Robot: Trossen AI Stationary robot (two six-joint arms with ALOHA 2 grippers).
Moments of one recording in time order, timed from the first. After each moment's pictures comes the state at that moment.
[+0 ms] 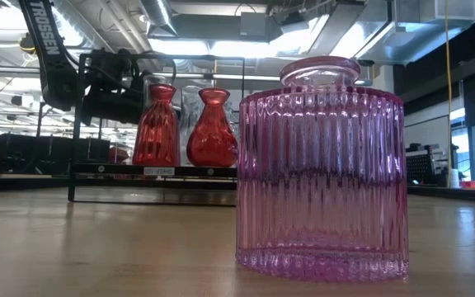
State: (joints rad) left arm 0.80 1.56 0.38 1.09 0.55 0.08; right arm -0.22 1.37 1.72 -0.82 -0.05 0.90
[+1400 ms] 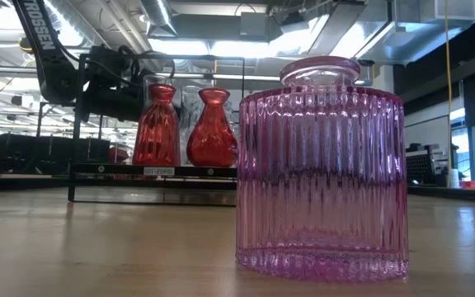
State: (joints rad) left arm 0.80 1.51 0.38 1.01 0.55 -0.03; right arm -0.22 1.37 1.72 -0.81 -0.06 0.91
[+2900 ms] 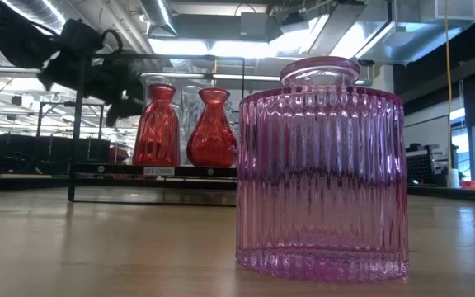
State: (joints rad) left arm 0.98 0.99 0.38 0.32 0.51 -0.41; right arm -0.22 1.37 1.72 -0.81 0.02 0.67
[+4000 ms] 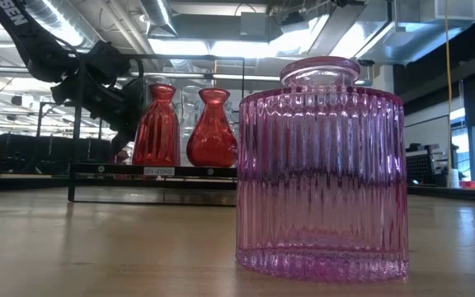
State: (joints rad) left arm 0.76 1.22 0.38 0.32 0.42 -0.44; right arm -0.26 1.37 1.72 -0.81 0.00 0.60
